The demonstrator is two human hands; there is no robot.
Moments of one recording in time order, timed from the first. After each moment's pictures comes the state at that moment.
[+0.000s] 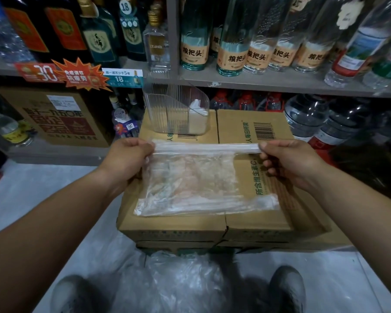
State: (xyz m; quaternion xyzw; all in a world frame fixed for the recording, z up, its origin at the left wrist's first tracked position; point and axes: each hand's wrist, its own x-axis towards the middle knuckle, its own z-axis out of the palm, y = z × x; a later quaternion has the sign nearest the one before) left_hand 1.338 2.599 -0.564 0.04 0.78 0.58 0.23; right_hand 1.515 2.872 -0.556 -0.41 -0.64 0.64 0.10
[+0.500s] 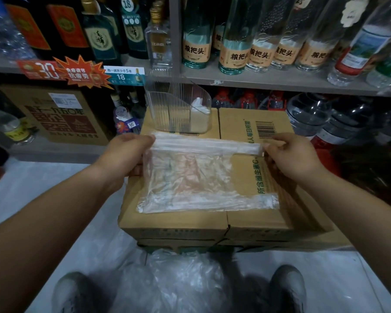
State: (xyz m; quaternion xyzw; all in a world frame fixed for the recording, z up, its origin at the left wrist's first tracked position) left_hand 1.338 2.594 -0.553 0.04 0.77 0.58 0.25; right_hand 1.516 2.874 -0.562 -0.41 -0.84 0.34 0.12
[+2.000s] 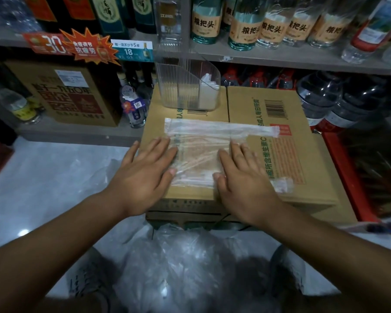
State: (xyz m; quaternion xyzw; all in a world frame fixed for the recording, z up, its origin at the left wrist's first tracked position) left_hand 1.391 2.536 -0.607 0.47 0.87 0.09 0.07; right_hand 1.544 2.732 -0.593 -0.18 -0.97 0.14 -0.04
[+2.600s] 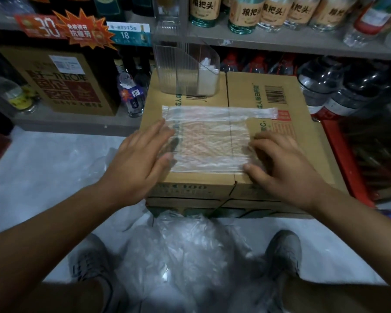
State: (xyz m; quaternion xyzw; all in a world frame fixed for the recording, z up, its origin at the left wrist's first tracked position) left_hand 1.399 2.525 -0.601 0.47 0.85 0.24 0.04; right_hand 1.588 2.794 -0.580 -0.13 -0.98 0.16 0.06
